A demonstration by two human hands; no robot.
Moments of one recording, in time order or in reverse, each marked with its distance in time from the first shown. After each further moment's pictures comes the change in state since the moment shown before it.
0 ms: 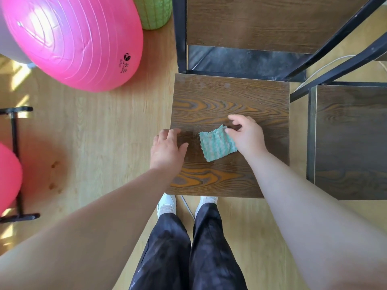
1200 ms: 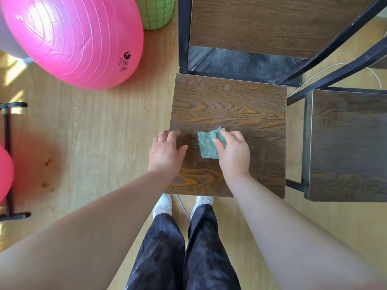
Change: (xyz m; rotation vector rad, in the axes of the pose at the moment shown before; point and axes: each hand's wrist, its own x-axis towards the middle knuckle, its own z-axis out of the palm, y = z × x) left_hand -0.010 -0.007 0.000 -0.009 -0.004 0.043; right_hand -0.044 0.004 0.050 -0.198 0.232 -0.155
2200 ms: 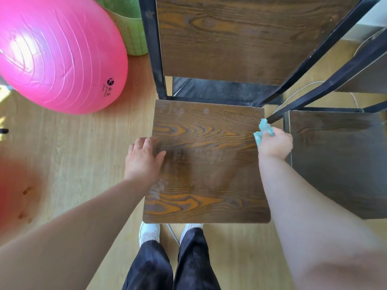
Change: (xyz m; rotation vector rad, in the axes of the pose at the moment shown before) left_hand 0.044 0.017 -0.017 0.034 0.066 -0.012; right_hand 0.116 0.085 -0.087 0.137 0.324 0.615
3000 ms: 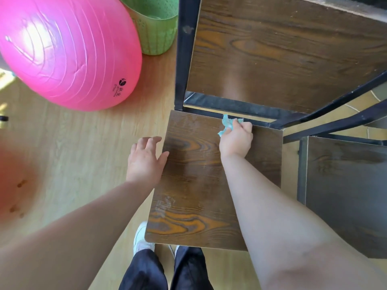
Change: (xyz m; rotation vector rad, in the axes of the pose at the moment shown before) left_hand 0.044 -0.011 -0.008 -0.053 0.036 -0.049; right_hand -0.046 -0.093 0.110 -0.210 -0.160 -0.342
